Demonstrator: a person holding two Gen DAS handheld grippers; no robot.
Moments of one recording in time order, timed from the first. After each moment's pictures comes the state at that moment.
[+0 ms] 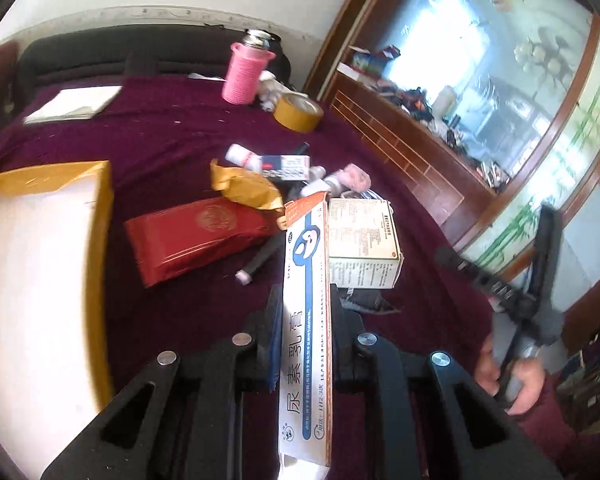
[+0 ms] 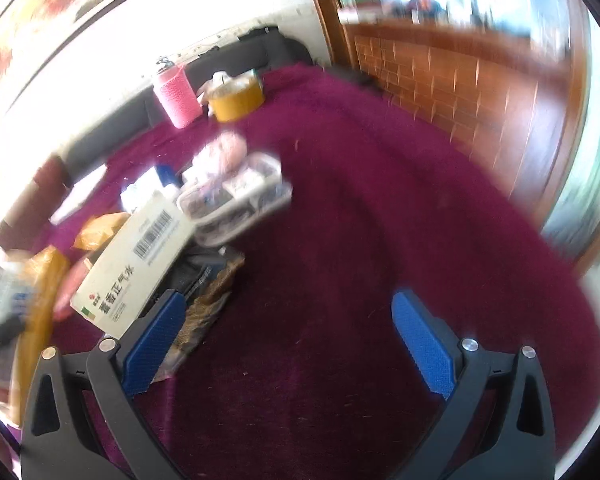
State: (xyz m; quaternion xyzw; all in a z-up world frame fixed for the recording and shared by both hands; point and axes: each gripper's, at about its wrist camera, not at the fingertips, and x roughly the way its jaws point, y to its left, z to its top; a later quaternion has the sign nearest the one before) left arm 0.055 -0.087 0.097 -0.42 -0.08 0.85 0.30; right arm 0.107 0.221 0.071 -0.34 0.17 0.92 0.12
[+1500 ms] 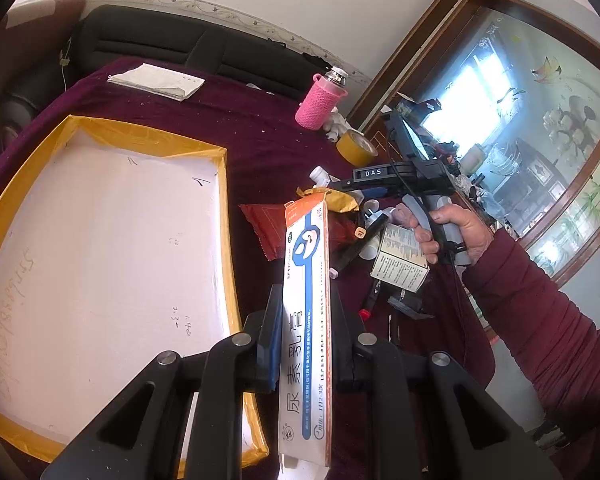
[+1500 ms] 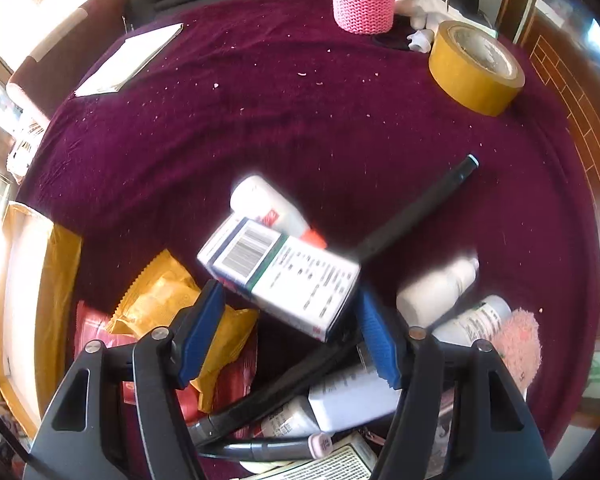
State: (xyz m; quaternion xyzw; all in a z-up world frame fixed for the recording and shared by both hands) left arm 0.062 -0.194 0.077 -0.40 -0.17 0.87 0.25; right arm -0.171 0.130 0.047 -0.57 0.02 0.82 -0.05
